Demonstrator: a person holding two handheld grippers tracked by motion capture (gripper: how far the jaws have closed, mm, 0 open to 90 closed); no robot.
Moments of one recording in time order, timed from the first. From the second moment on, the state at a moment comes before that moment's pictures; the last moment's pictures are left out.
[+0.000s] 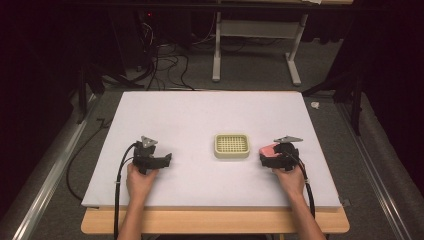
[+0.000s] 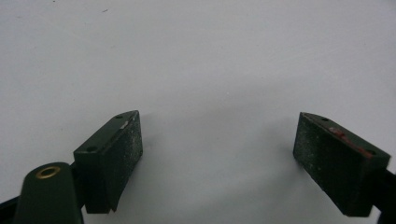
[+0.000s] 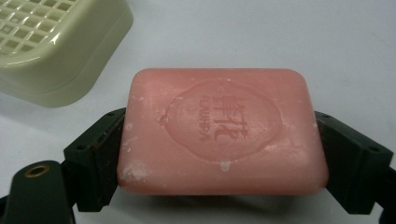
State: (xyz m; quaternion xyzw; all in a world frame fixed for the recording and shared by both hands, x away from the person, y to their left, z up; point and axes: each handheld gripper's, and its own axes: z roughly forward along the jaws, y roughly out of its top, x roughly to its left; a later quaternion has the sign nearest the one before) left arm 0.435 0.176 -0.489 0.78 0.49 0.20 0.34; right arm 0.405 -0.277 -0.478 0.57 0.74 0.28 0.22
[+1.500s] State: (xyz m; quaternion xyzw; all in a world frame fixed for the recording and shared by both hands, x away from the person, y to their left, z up) left arm 0.435 0.176 -0.489 0.78 0.49 0.20 0.34; right arm 0.388 -0.258 -0.445 0.53 0.76 0.32 0.21
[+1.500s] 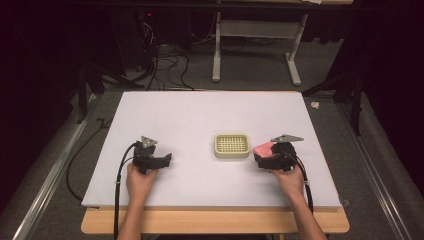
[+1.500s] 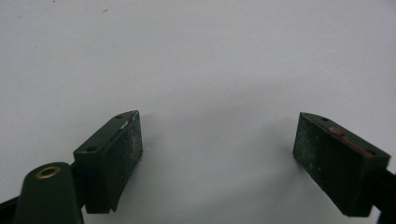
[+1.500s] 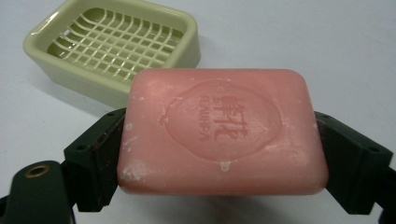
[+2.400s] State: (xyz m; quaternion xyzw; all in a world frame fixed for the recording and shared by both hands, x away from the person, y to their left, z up) left arm 0.435 0.176 -0.489 0.78 0.49 0.20 0.34; right arm 0.394 -0.222 -0.431 0.50 0.77 0.34 0.19
